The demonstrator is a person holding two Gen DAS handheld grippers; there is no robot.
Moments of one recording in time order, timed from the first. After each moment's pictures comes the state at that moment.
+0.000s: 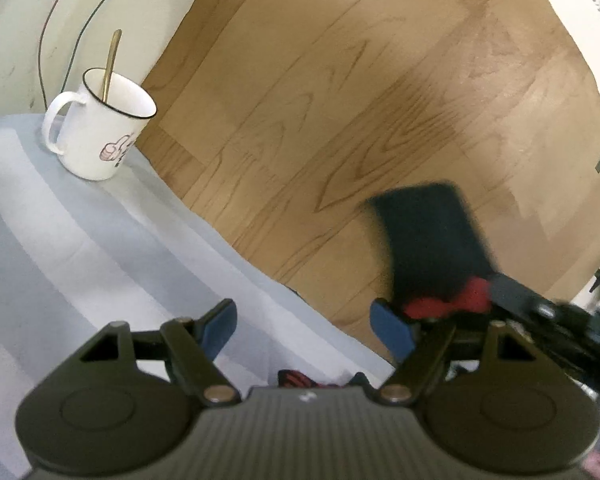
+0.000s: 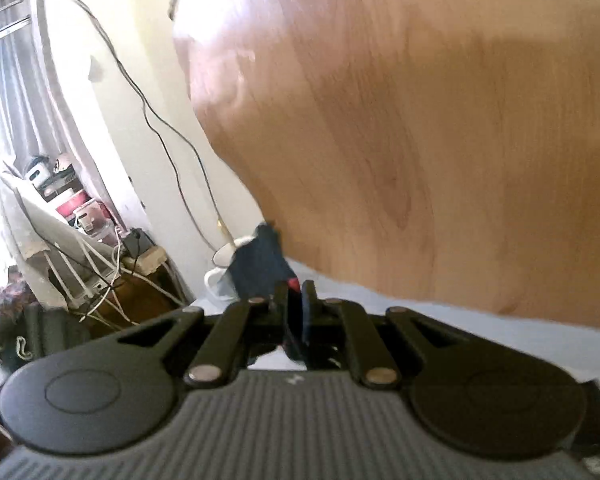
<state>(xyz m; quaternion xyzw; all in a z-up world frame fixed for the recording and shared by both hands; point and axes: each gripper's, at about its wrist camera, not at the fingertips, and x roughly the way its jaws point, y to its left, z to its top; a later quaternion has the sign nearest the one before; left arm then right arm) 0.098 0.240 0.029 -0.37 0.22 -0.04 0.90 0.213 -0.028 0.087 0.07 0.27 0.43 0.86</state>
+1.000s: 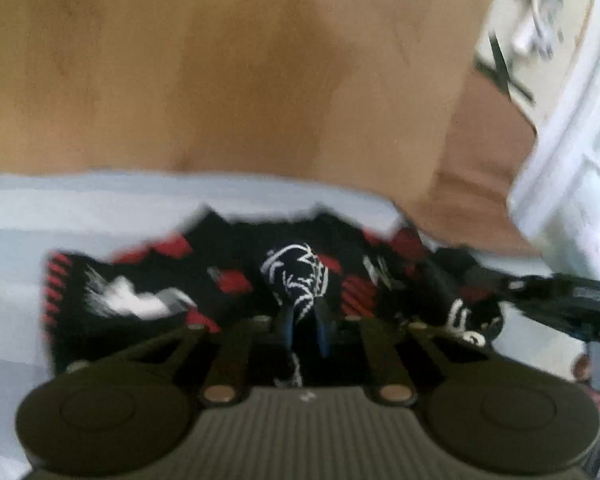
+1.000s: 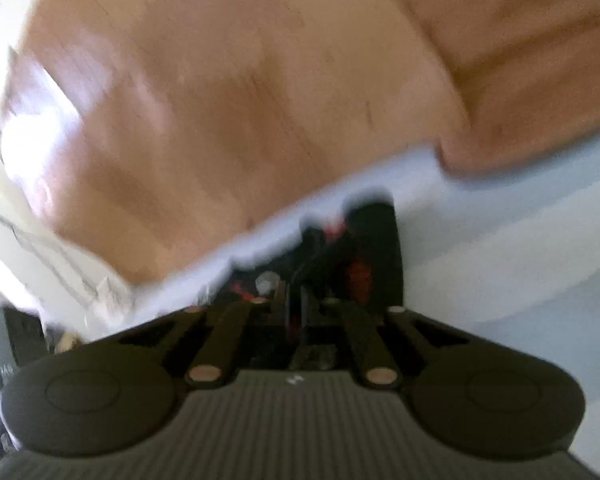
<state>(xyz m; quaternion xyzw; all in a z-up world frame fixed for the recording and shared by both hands) 0.129 0.033 0.010 -0.10 0.33 -0.18 0.92 0.159 -0.278 -0.048 0.29 0.28 0.21 0.89</state>
